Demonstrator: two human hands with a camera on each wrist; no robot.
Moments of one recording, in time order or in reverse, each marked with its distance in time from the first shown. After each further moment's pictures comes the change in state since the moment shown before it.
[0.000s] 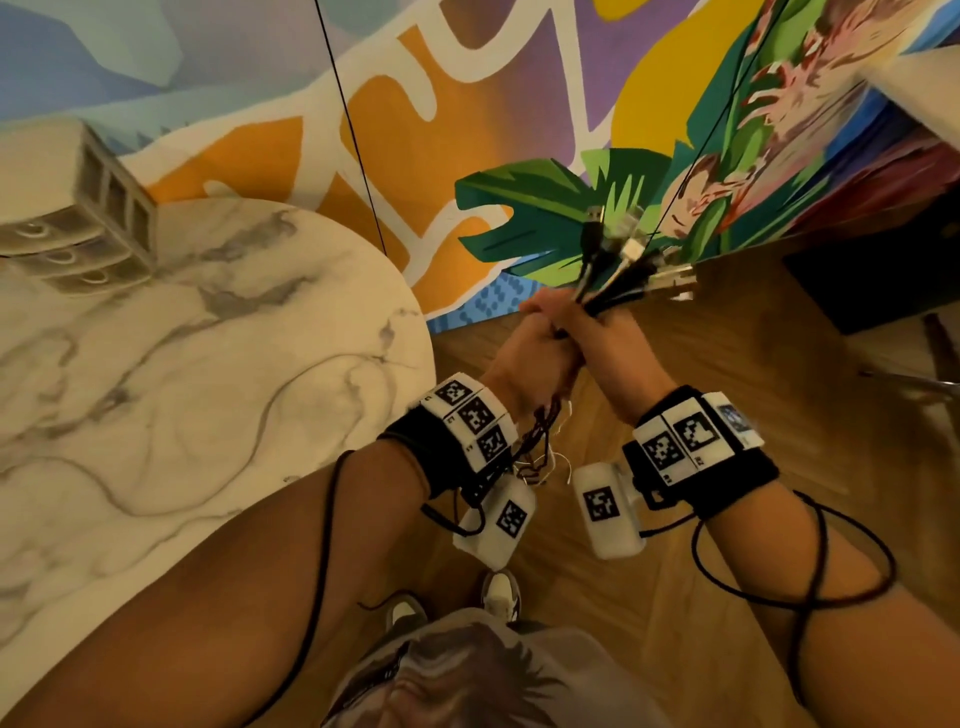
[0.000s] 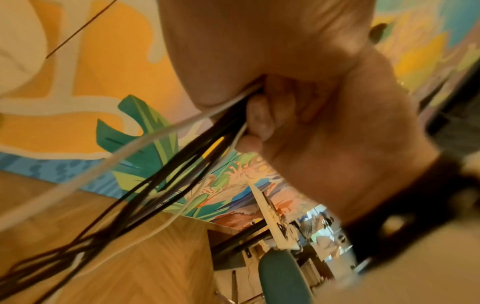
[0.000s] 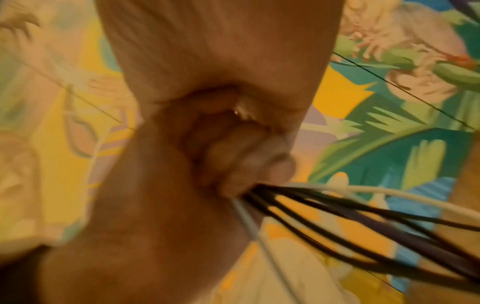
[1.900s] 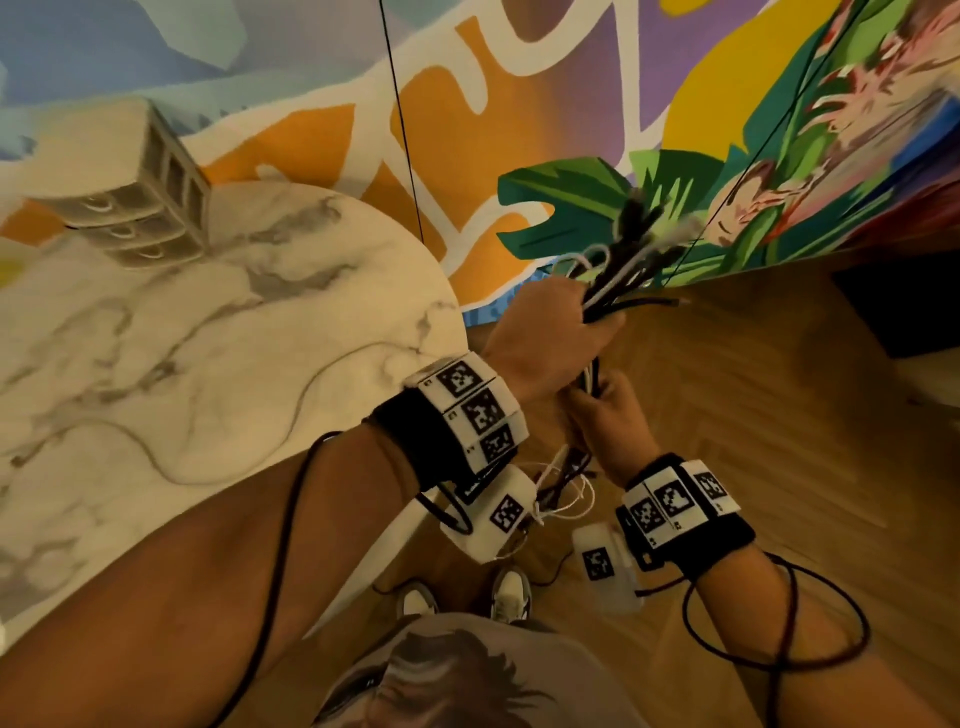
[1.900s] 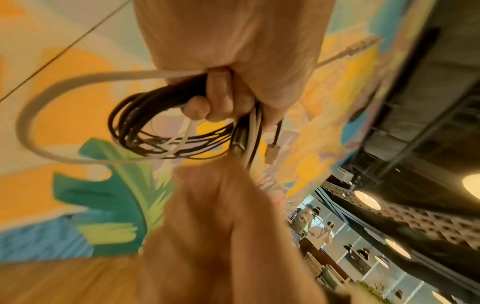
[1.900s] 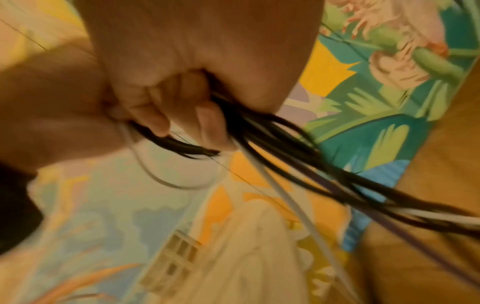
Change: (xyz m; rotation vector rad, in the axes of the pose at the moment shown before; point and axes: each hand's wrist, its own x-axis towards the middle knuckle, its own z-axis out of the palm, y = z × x) left_hand -0.006 0.024 -0.038 0.591 0.209 0.184; right_hand -0.022 0.055 0.028 0.012 -0.107 0.121
